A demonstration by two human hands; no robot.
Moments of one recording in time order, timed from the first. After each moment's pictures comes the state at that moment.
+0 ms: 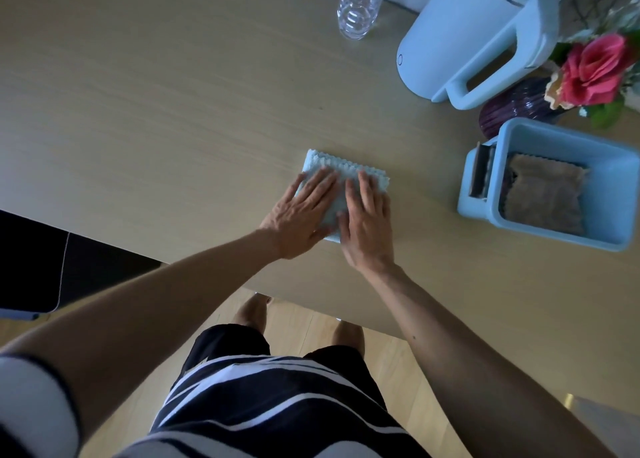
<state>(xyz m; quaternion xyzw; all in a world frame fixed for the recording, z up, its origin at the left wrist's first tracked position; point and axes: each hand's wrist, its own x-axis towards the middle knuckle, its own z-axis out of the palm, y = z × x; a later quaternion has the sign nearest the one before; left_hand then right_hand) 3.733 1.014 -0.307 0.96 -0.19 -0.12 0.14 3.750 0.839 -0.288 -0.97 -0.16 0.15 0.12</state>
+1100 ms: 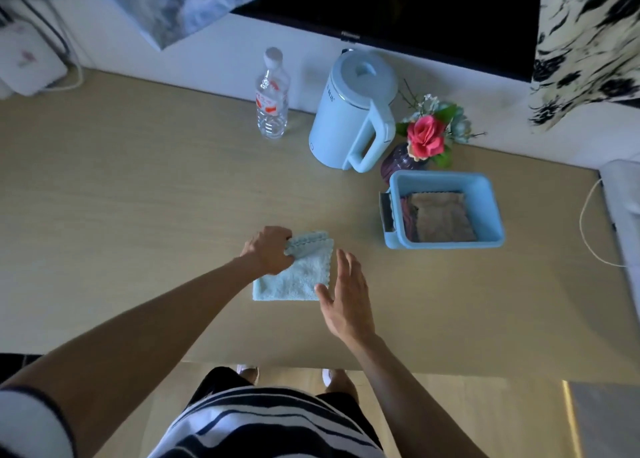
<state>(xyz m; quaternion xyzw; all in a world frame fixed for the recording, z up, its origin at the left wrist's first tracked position) 3.810 0.990 -0.242 0.94 -0.05 -0.26 0.22 3.705 0.813 -0.213 -0.96 0.05 0.15 0.24</state>
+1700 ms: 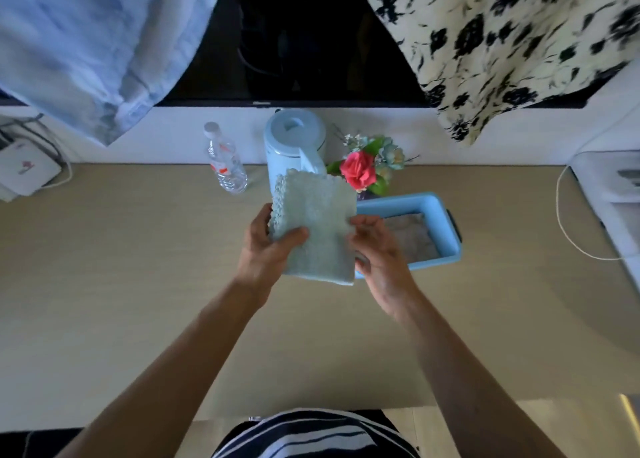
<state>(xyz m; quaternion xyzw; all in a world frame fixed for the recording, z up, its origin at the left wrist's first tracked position) 3.810 0.887 -0.070 0.65 0.08 -0.08 0.75 3.790 0.696 -0.083 -0.59 0.12 0.10 0.79</state>
